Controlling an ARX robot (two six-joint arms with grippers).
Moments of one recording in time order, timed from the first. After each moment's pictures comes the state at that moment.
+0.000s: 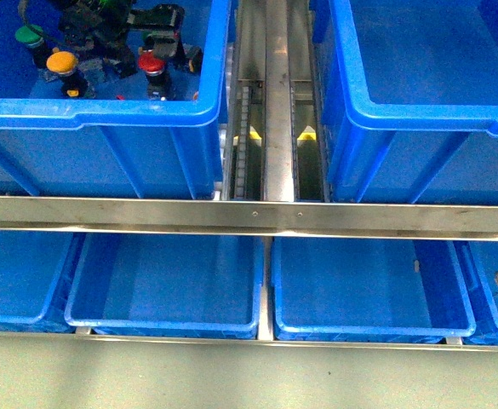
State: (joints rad) left arm -0.11 2.61 2.20 -0.41 0.29 0.15; right arm 0.00 0.00 0.02 0.00 0.00 0.00
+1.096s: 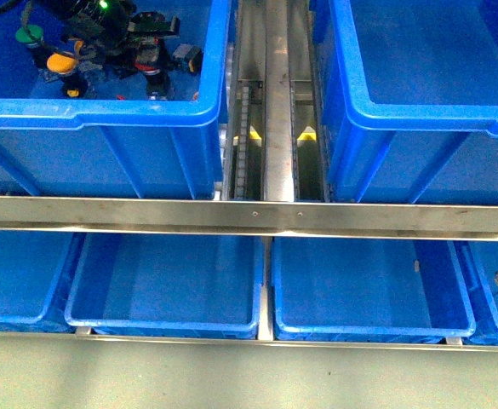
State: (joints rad) left arm -0.10 2.62 2.20 -0.40 0.31 0.11; right arm 0.00 0.00 0.02 0.00 0.00 0.00
